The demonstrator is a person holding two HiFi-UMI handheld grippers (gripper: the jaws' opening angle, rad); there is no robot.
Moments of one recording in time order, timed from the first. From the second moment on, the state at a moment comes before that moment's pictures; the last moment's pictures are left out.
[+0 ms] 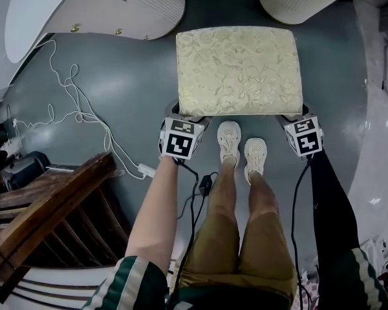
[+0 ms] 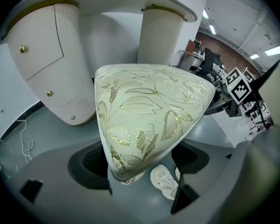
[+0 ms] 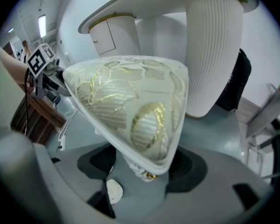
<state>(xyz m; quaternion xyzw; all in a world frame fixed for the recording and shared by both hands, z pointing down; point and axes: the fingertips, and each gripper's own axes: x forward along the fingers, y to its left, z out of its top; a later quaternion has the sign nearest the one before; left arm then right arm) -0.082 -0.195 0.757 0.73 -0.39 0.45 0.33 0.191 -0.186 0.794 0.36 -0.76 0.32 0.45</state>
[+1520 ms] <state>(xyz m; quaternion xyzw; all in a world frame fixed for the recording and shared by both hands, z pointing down) -0.078 -0.184 0.756 0.71 -0.40 0.46 0.36 0.198 -0.193 0.797 0.32 -0.74 0.32 0.50</state>
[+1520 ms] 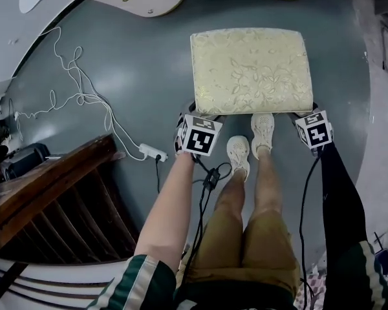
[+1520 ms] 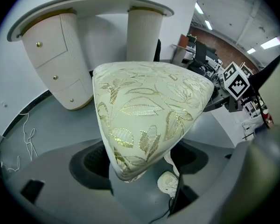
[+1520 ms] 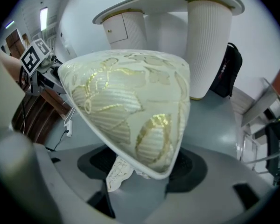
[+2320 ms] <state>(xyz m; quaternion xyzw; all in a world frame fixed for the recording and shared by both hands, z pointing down) -0.084 -0.195 0.759 0.73 -0.38 0.46 0.33 0.193 -0.191 0.799 0.37 -0.72 0.32 0.49</state>
